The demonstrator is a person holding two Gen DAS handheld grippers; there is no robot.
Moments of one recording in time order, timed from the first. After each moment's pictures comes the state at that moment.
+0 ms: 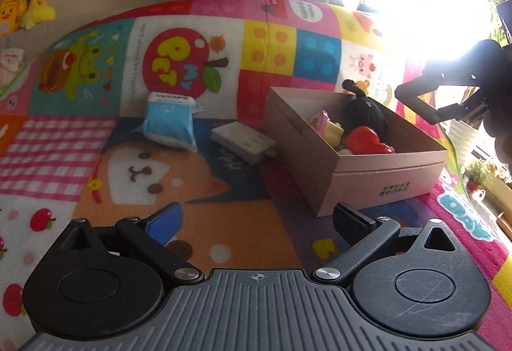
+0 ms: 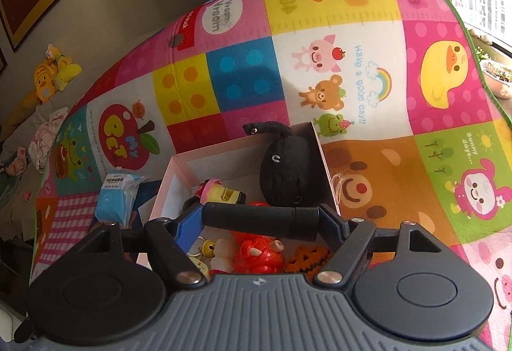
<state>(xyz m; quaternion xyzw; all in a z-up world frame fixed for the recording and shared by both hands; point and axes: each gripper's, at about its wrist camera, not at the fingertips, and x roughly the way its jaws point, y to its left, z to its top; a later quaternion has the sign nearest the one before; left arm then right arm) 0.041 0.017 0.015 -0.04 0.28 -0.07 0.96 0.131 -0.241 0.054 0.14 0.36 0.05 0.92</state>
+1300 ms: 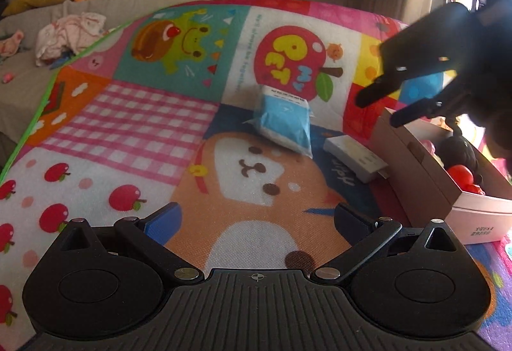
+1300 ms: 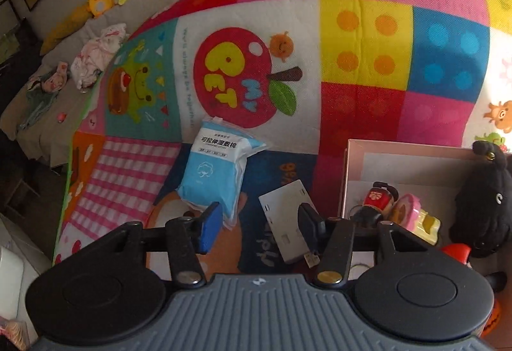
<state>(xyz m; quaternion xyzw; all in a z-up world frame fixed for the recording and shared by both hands) 0.050 0.087 0.001 -0.11 0.28 0.07 0.95 0.227 -0.049 0.045 0.04 0.45 0.18 0.87</state>
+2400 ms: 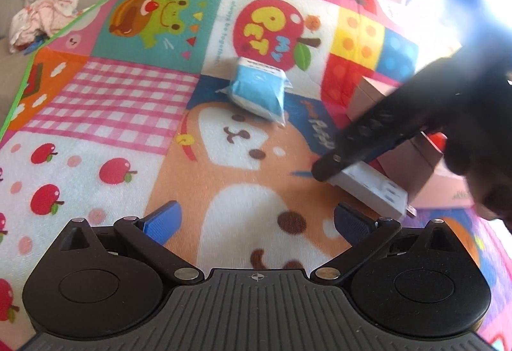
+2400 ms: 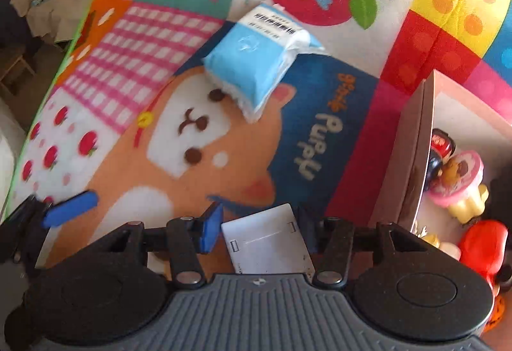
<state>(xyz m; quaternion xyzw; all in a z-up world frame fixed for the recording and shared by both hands) 0.034 0.094 -0.003 -0.10 0.32 0.01 0.94 0.151 -0.021 0.011 -0.12 0.52 0.25 0.81</state>
